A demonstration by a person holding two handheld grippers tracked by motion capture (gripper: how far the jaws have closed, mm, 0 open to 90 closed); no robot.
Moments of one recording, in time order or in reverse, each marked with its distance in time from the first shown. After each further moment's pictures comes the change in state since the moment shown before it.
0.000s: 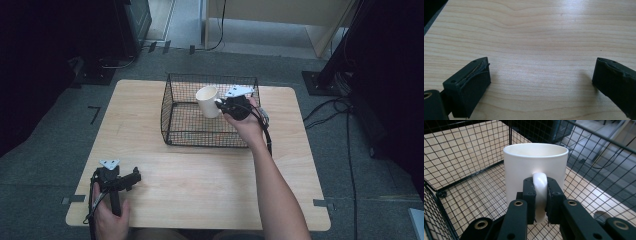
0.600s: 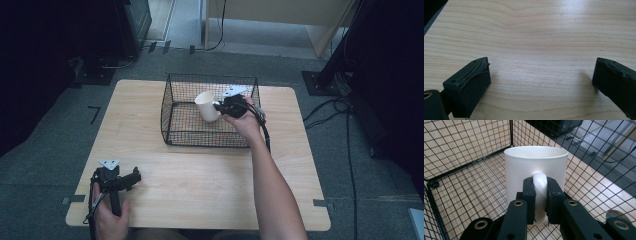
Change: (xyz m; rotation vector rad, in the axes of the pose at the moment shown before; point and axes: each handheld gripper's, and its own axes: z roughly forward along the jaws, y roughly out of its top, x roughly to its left) left arm 0.000 0.000 0.000 0.002 0.001 0.003; right arm -0.012 -0.011 0.026 0.073 0.052 -0.018
